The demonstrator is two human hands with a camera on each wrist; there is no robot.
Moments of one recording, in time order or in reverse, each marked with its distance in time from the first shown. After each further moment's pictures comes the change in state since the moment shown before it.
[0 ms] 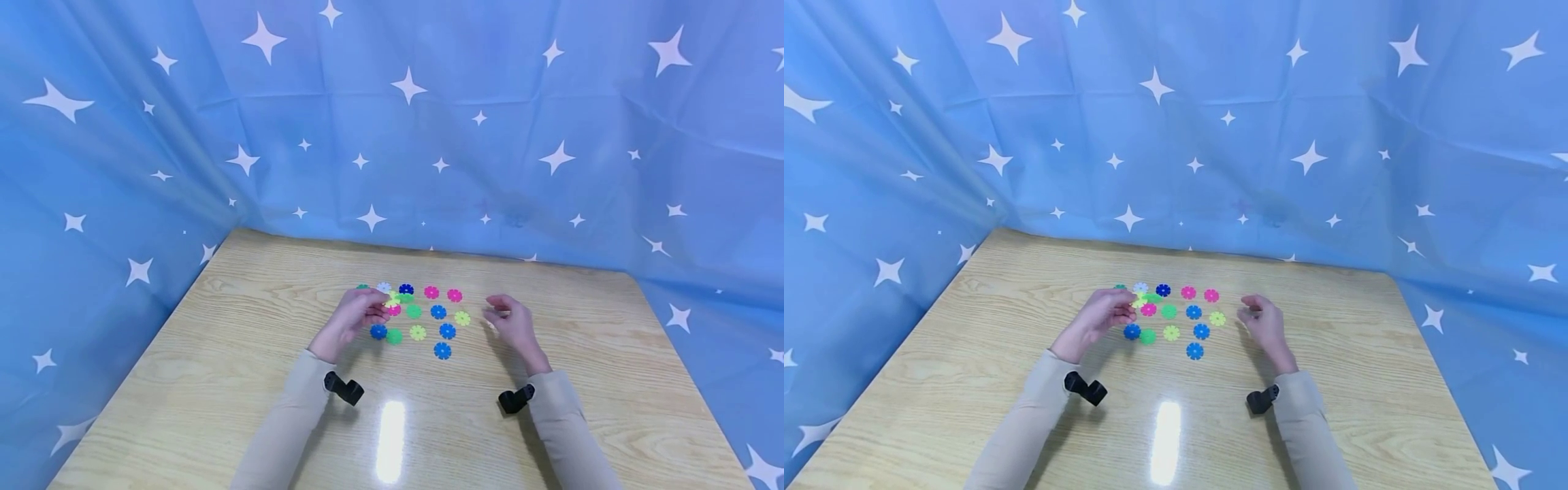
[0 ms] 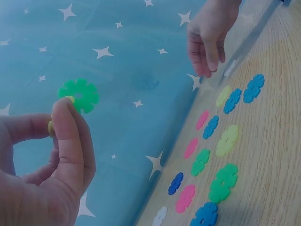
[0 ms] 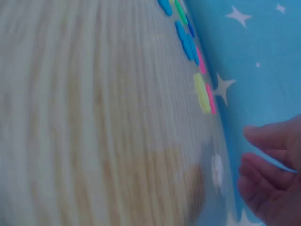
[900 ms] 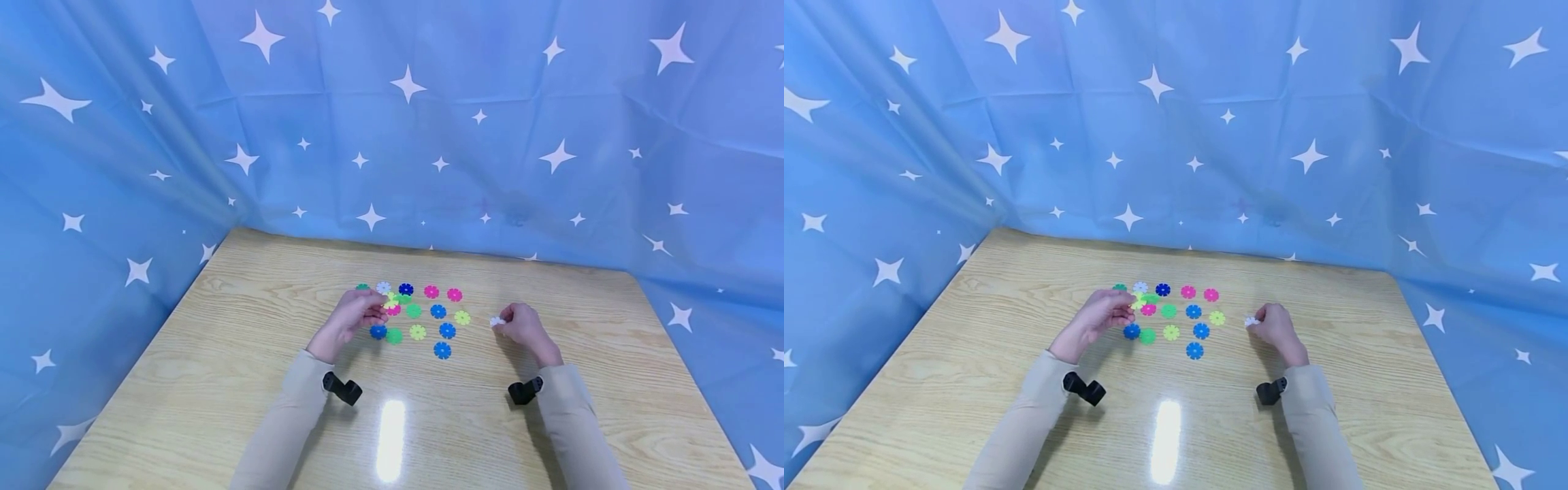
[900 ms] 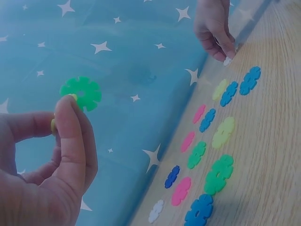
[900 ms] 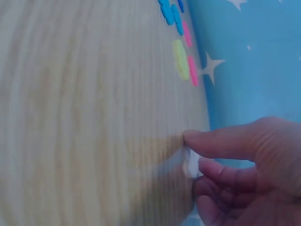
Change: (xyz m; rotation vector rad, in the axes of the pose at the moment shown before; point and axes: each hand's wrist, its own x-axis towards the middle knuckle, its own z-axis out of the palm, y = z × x) left_hand 0.002 -0.003 -0.005 0.031 -0.014 -0.012; right_hand 0.004 0.005 -0.024 -0.272 -0.284 0.195
